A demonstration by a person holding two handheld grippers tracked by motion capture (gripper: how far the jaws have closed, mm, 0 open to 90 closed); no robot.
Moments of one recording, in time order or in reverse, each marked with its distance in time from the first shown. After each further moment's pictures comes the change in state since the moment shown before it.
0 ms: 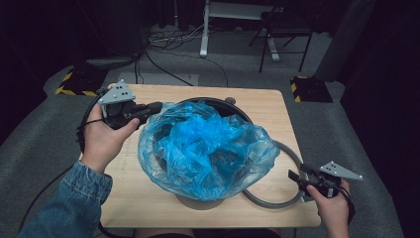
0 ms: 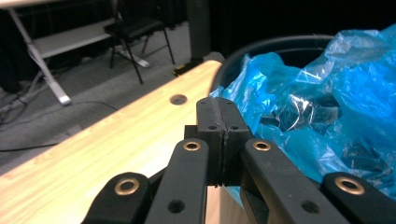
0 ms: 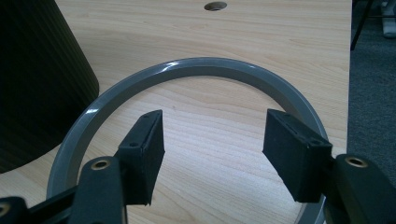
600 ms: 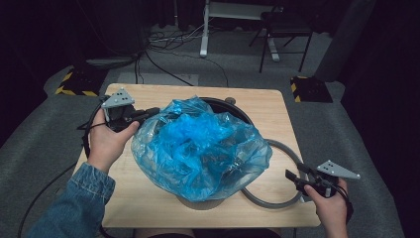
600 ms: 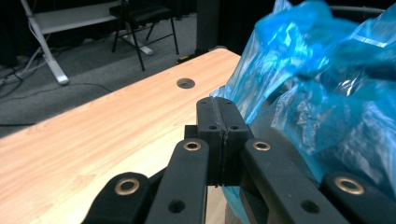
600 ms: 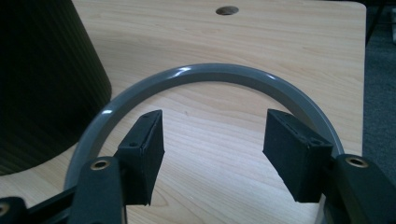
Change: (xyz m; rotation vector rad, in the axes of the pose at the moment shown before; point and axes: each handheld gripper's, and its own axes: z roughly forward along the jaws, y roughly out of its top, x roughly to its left) left arm 0.021 -0.037 0.021 0.028 -0.005 -0.101; right arm 0.010 0.007 0.001 -0.001 0.025 -0.023
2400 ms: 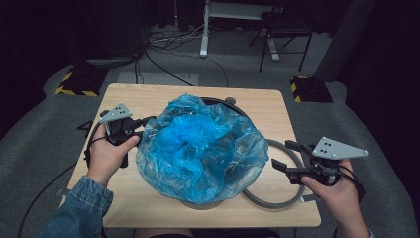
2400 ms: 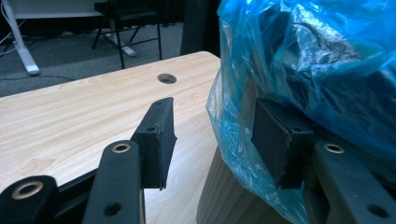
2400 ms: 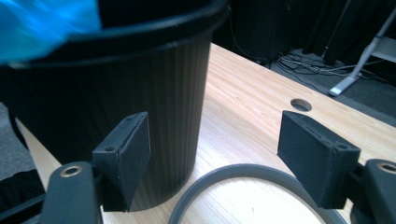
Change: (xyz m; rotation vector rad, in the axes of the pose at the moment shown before) left arm -0.003 -0.038 0.004 -0.063 -0.071 -0.111; right arm 0.077 0.116 -0.038 -0.078 0.228 -0.285
